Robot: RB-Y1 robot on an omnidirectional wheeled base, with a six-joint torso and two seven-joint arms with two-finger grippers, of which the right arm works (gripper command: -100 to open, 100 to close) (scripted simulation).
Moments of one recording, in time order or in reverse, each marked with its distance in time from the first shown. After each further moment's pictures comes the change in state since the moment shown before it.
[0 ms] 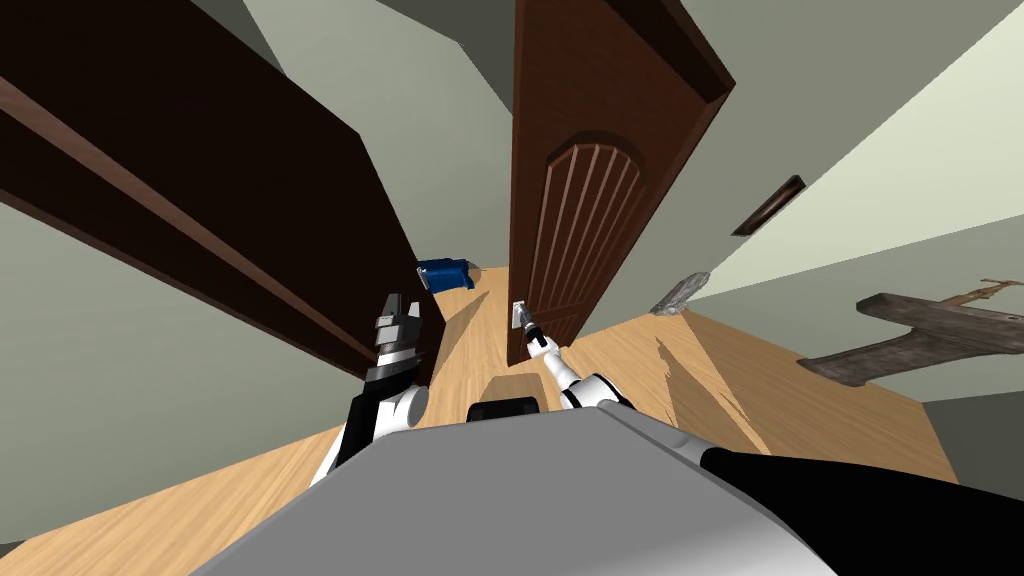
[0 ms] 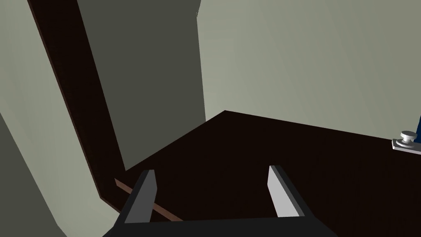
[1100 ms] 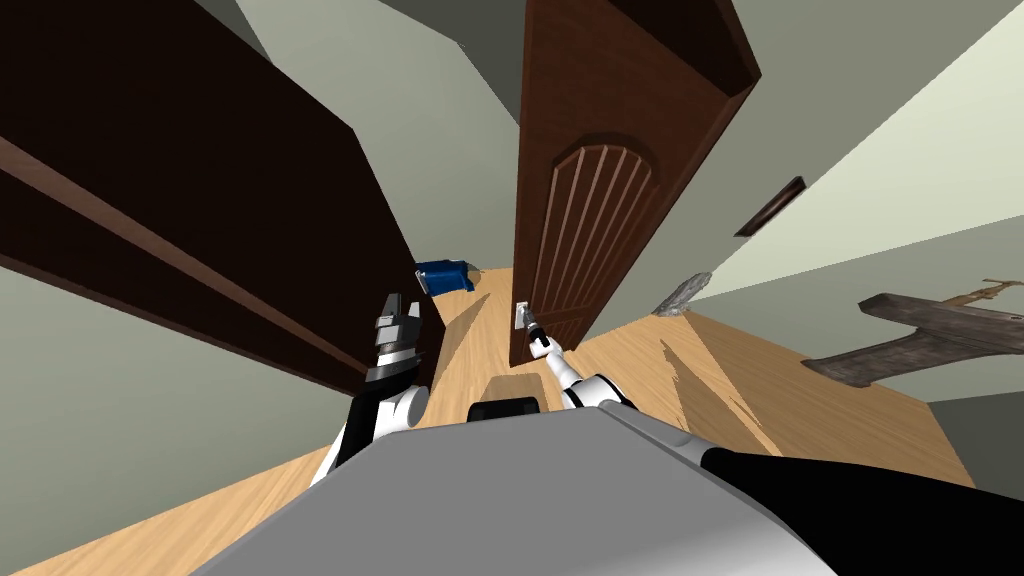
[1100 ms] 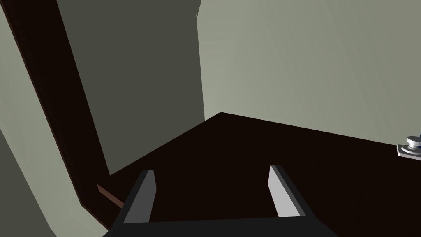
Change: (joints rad) arm 0.005 -0.014 -0.032 0.008 -0.010 0.000 0.010
